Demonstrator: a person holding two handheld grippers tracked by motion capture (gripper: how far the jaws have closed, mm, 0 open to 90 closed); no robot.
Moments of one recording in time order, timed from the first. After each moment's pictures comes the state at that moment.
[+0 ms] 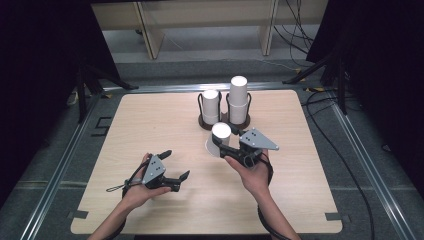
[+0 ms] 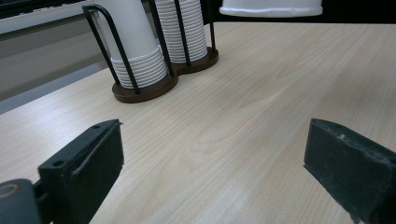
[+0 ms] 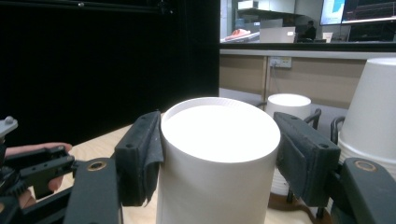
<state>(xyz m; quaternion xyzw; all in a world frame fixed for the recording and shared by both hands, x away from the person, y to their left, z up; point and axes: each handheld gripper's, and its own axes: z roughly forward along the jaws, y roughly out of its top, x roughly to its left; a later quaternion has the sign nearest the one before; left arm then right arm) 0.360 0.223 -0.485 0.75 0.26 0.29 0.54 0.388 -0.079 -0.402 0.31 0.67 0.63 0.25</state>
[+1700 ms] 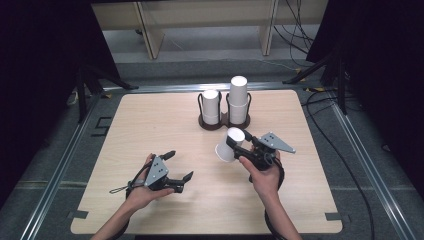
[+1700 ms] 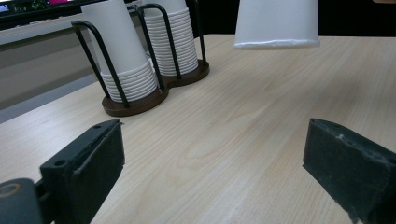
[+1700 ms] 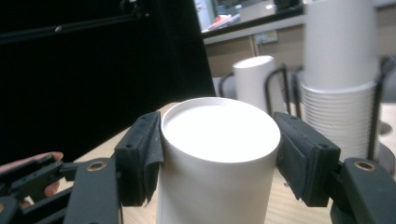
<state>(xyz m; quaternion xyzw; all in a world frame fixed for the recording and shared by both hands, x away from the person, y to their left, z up) 0.359 0.210 -0.483 0.75 0.24 0.28 0.55 0.394 -0.119 -0.425 0.41 0.62 0.64 0.18</state>
